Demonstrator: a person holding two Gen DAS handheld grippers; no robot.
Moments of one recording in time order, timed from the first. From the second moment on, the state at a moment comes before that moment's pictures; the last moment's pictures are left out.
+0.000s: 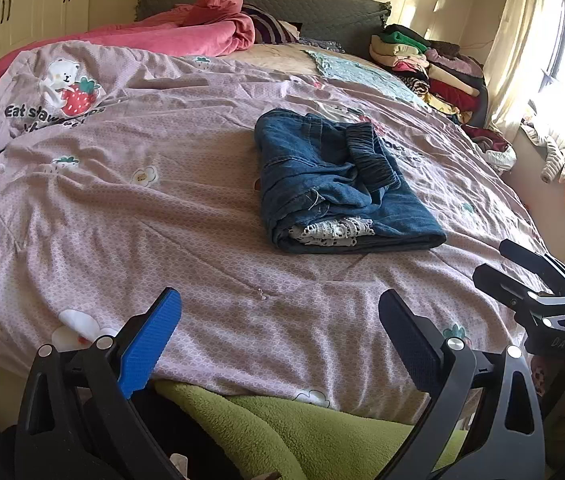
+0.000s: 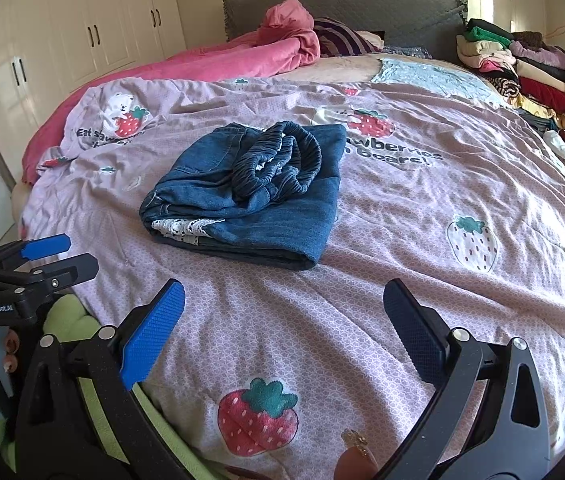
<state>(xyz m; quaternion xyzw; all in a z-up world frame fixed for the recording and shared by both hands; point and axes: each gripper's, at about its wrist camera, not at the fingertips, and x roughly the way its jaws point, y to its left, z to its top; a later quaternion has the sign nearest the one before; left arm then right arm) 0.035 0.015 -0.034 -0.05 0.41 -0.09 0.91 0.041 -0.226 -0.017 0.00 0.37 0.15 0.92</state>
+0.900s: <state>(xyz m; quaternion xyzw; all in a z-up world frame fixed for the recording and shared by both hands) 0.034 0.017 -0.032 -0.06 0.42 -0.09 0.90 0.041 -0.225 -0.016 0.00 0.37 0.15 0.92</state>
